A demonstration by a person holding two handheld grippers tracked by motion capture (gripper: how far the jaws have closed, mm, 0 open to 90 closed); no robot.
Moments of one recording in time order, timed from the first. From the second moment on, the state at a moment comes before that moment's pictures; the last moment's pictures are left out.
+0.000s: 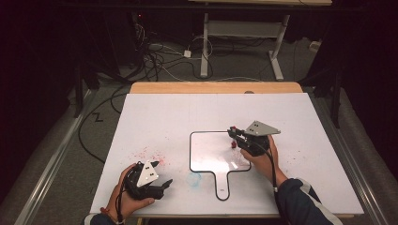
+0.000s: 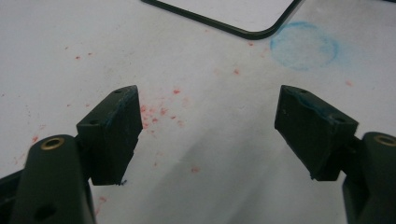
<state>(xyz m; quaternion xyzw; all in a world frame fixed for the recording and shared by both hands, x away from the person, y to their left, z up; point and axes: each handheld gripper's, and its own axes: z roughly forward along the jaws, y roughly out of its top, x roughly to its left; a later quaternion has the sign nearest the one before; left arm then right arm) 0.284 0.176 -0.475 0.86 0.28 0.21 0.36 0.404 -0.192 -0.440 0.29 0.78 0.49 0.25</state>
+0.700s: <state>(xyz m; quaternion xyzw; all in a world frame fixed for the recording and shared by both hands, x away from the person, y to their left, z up) 0.283 0.175 -0.474 0.87 0.28 0.21 0.36 0.384 -0.213 -0.435 0.29 0.80 0.46 0.26</state>
